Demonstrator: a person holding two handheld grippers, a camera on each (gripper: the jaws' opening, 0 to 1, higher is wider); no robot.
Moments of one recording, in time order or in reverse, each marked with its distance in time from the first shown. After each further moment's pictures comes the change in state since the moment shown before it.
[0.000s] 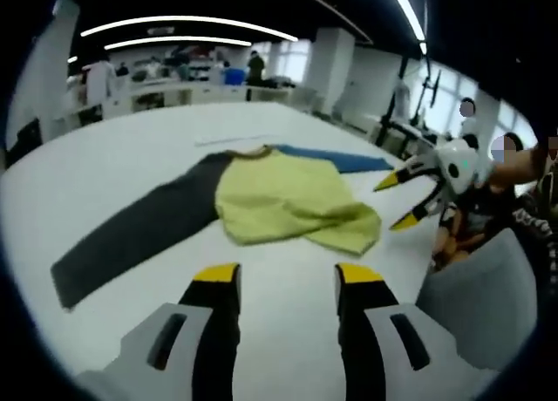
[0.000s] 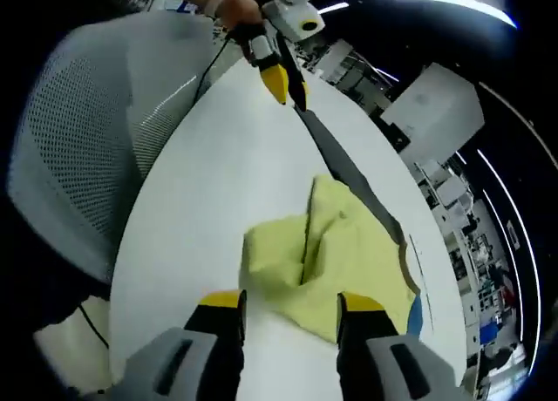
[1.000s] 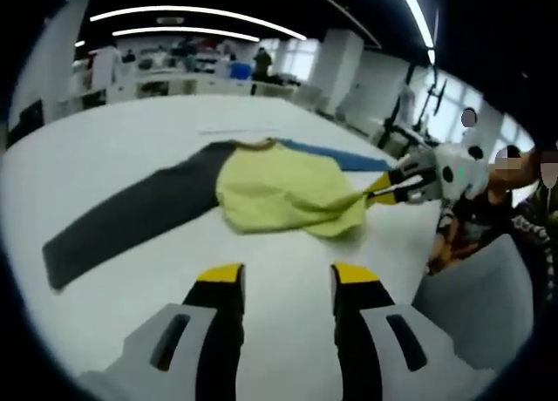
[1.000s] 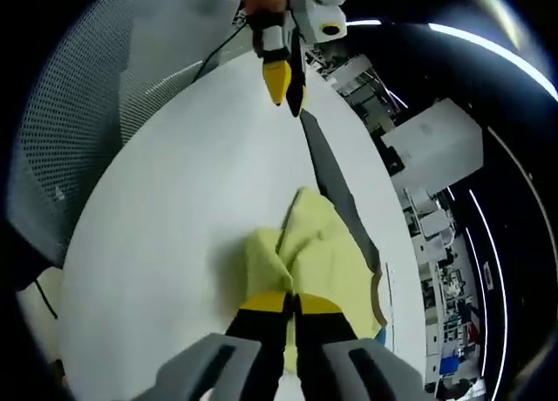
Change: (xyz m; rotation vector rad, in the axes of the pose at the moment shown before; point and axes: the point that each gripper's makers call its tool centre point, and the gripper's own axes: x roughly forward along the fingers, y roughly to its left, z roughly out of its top) left arm 0.005 0.001 -0.010 -0.060 0.014 -0.017; right arm 0.014 -0.045 0.014 -0.136 -0.006 -0.129
